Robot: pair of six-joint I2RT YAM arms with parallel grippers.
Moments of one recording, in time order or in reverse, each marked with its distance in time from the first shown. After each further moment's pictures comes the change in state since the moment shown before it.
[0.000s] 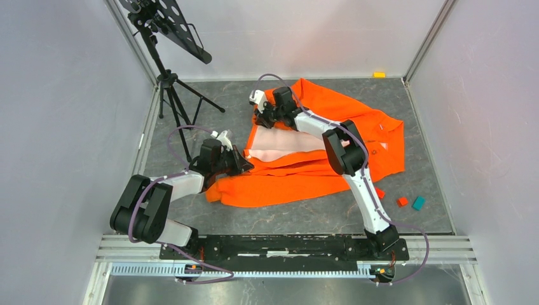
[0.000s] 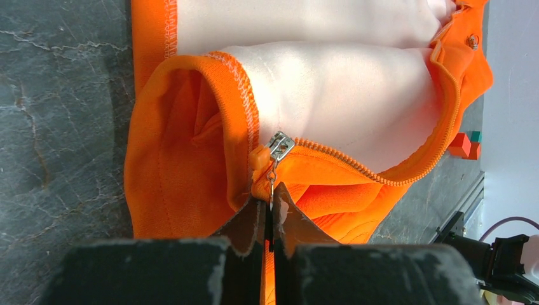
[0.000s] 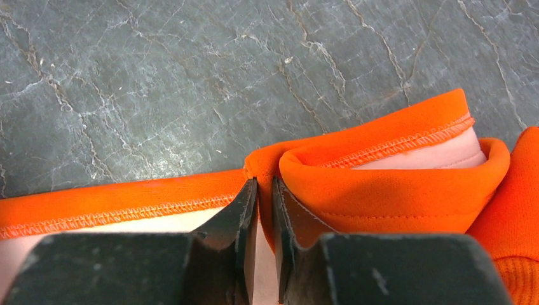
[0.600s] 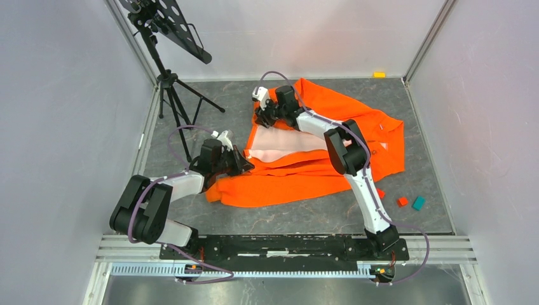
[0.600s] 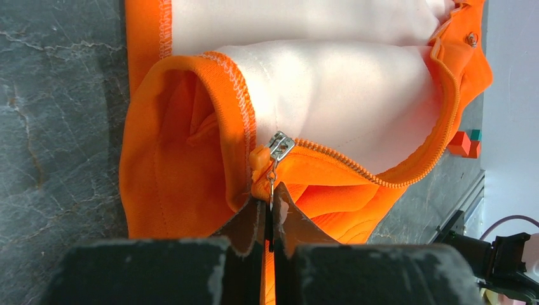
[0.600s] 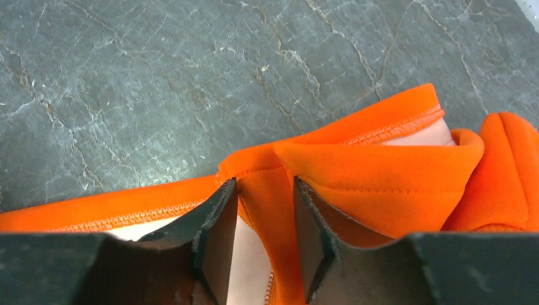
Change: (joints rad) left arm -0.008 -0.005 -0.003 0.000 -0.003 0.000; right arm -0.014 -0.027 -0.057 0.087 0.017 0.069
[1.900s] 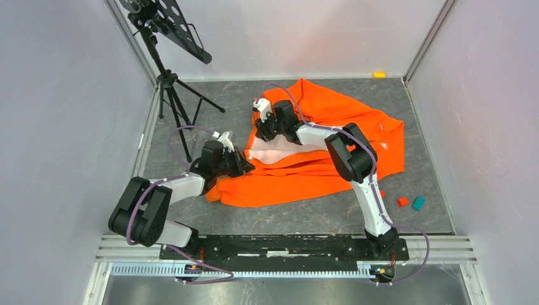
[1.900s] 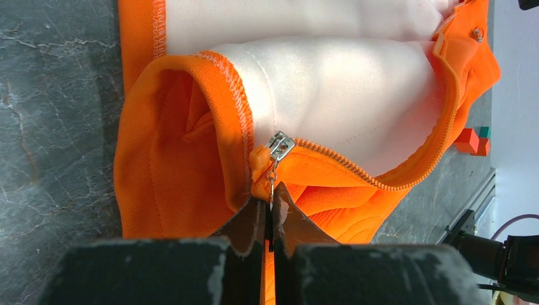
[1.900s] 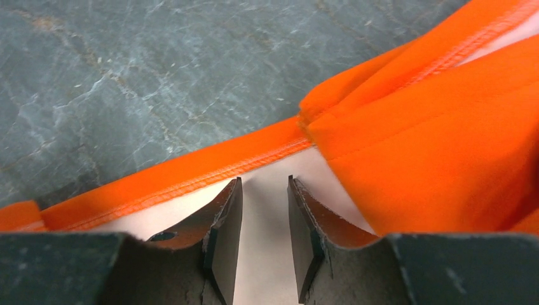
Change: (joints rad) left arm -0.024 -0.016 -0.014 0.014 -0.031 0.013; right arm 0.063 -0.161 -0.311 0.115 0.129 0.211
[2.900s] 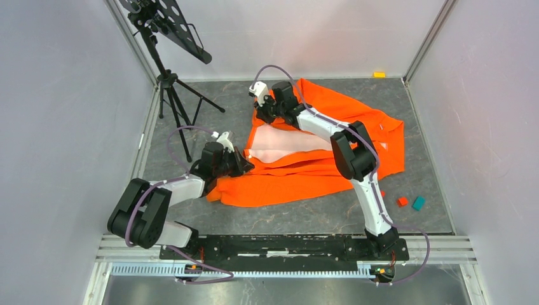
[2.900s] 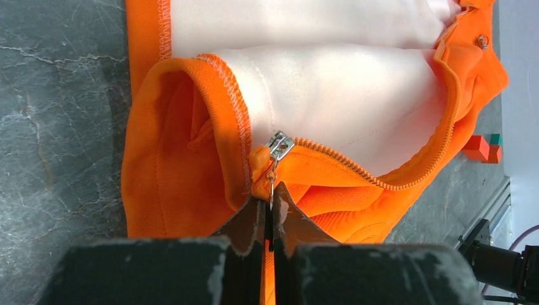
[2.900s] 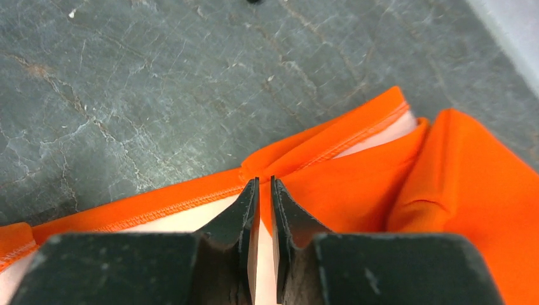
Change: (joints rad) left arm -0.015 -0.015 -0.023 0.045 -0.051 0.016; right arm -0.024 0.002 0.269 -0.216 0.006 -0.168
